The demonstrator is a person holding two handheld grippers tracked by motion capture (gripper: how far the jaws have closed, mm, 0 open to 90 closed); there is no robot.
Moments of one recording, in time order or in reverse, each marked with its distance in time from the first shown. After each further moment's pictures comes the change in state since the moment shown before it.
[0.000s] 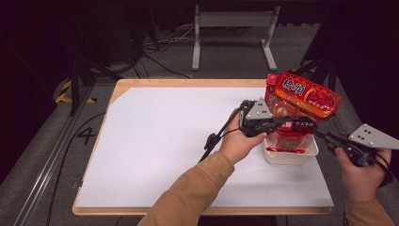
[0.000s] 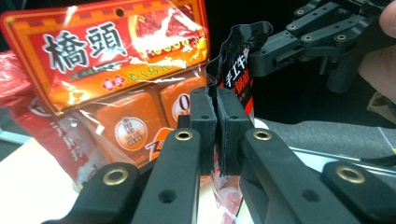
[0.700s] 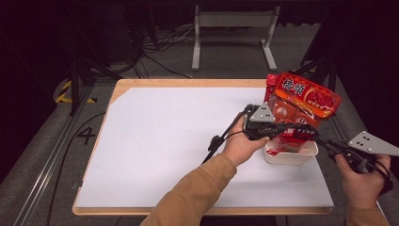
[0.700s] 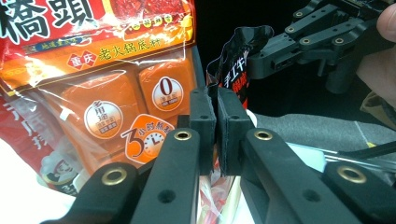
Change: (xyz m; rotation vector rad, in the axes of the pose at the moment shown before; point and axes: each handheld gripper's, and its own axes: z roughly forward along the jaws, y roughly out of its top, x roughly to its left) left arm -0.002 -0.010 0.015 0.032 -0.053 -0.045; right arm 0.004 -0.018 -0.006 0.062 -0.019 0.050
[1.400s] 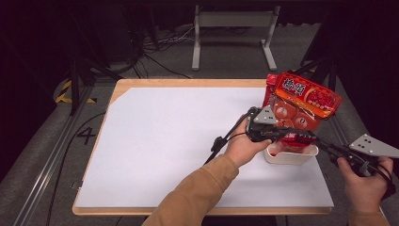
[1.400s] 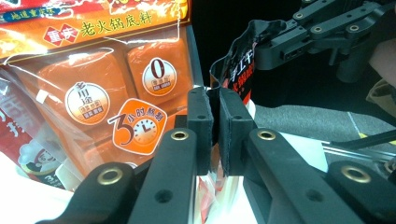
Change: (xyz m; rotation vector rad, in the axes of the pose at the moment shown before) left arm 0.001 -0.008 0.012 0.061 -0.027 -0.019; right arm 0.000 -0.007 -0.006 0.060 -0.005 0.036
